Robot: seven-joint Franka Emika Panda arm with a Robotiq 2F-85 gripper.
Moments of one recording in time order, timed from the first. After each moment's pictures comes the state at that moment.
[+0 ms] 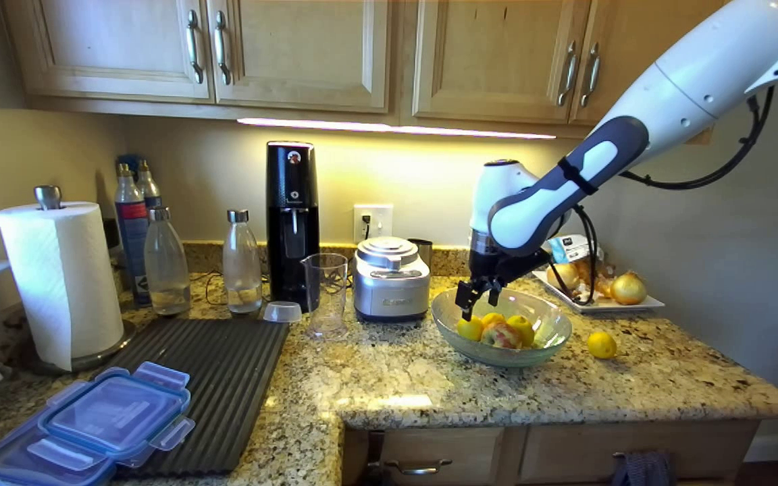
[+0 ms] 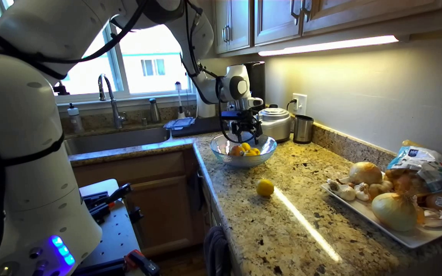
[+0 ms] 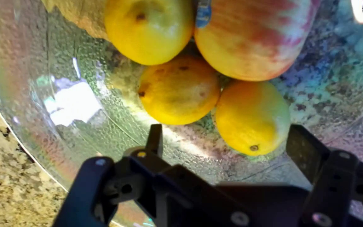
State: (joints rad) arm 0.27 0.76 0.00 -1.63 -0.21 2.50 0.16
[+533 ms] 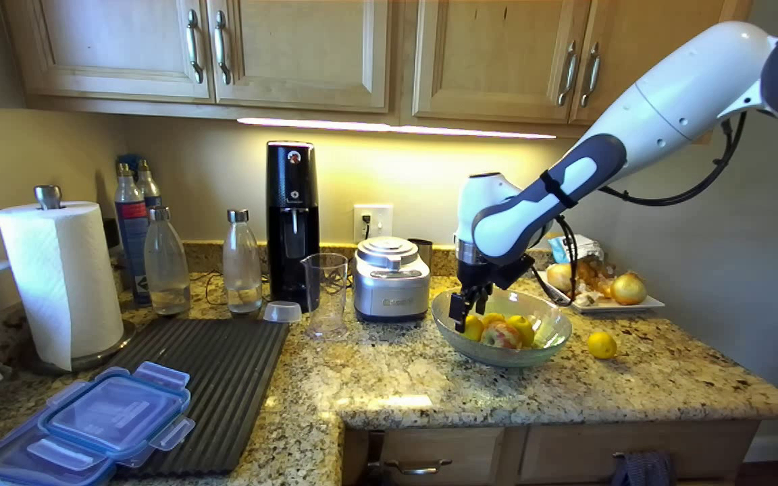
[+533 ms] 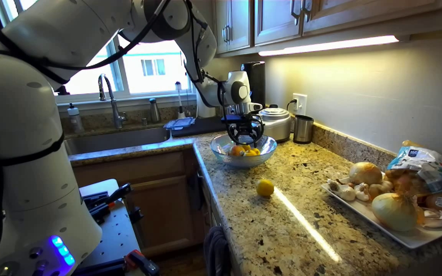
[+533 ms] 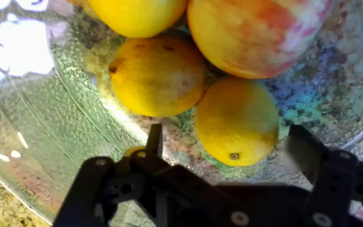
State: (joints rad) arm 0.27 0.87 0.03 -1.50 -0.21 2.42 -0.02
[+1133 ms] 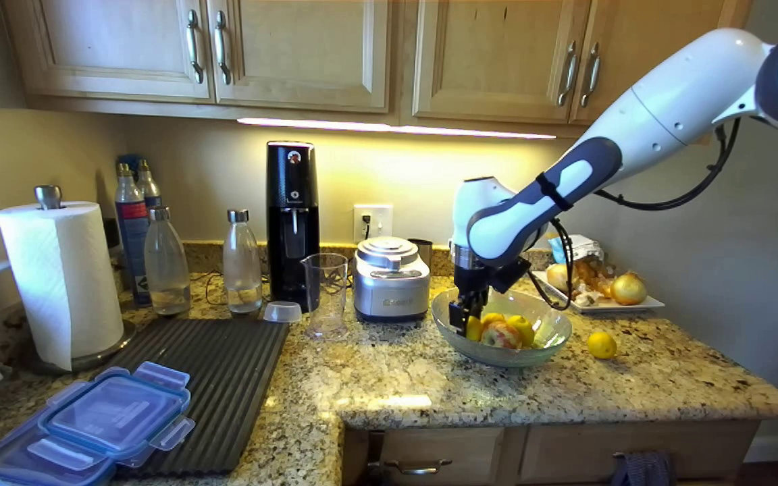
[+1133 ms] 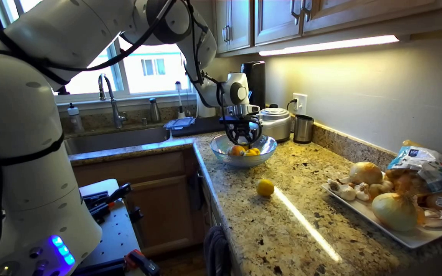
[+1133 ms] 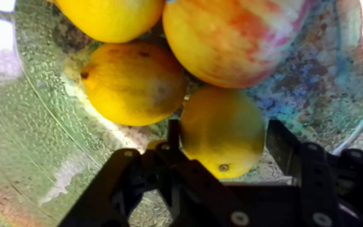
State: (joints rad) arm 0.26 0.89 0.06 -1.47 -0.21 2.38 -0.04
